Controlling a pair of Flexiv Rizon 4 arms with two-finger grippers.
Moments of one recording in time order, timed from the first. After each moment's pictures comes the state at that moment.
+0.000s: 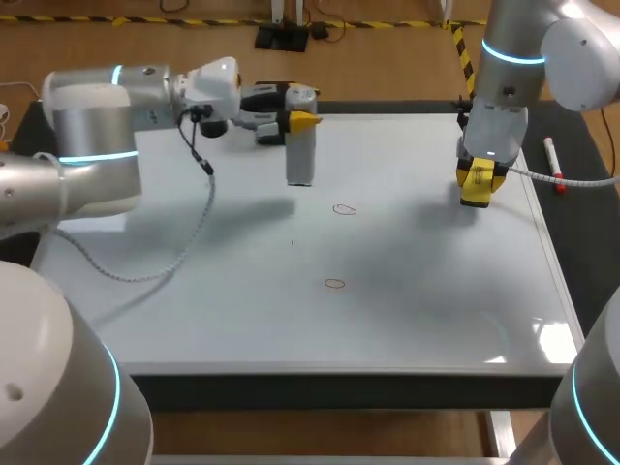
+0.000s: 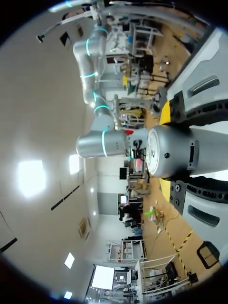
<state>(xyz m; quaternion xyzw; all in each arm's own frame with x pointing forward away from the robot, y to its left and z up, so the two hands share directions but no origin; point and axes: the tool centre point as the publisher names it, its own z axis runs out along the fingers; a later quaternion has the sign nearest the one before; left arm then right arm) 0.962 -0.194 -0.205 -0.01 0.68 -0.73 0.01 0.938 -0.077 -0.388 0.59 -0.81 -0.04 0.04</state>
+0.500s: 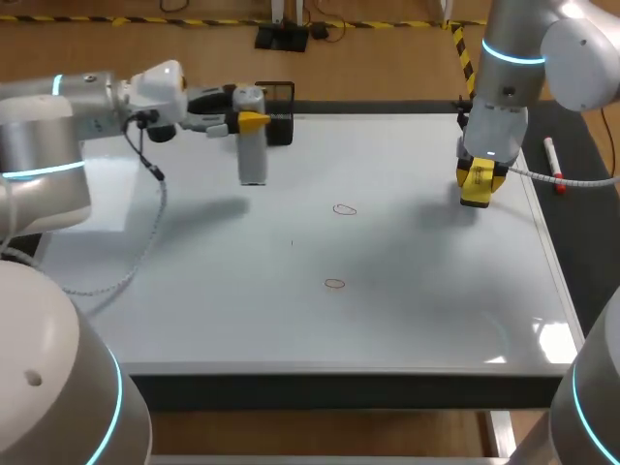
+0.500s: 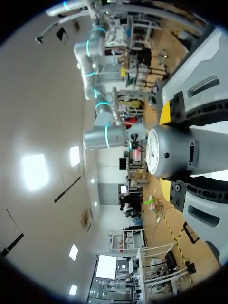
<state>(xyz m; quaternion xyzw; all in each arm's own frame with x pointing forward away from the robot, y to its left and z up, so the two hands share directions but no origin) 0.965 -0.111 -0.205 -0.04 0.68 -0.73 0.05 0.938 -0.077 -0.388 0.59 -0.81 -0.04 0.04</state>
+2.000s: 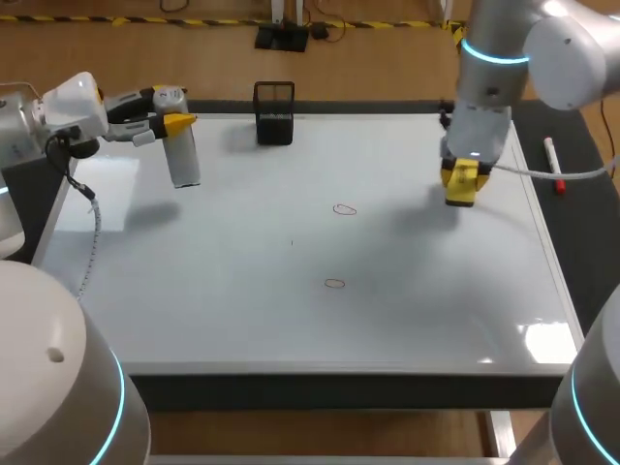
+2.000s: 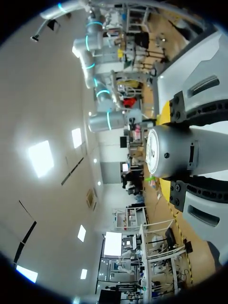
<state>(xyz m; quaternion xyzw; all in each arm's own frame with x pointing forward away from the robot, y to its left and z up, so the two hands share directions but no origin) 0.957 0.002 -0.197 -0.09 0.67 -0.72 0.13 0.930 -0.039 -0.378 0.61 -0.79 -0.03 0.04</state>
